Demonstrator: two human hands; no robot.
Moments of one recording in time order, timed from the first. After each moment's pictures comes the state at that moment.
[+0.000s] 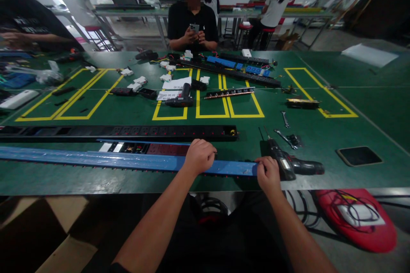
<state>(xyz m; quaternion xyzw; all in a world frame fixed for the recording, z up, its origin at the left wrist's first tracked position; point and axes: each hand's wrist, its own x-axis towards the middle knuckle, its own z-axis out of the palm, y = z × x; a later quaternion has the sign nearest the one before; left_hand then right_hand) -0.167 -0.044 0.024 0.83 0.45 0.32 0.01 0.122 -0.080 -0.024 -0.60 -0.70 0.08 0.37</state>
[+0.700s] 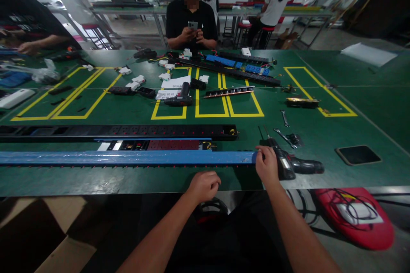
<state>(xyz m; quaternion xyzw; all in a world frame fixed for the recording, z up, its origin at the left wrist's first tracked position) -0.150 -0.116 -0.045 0.83 0.43 0.29 0.23 0.116 -0.044 -0.021 -0.63 -0.66 0.08 0.41</state>
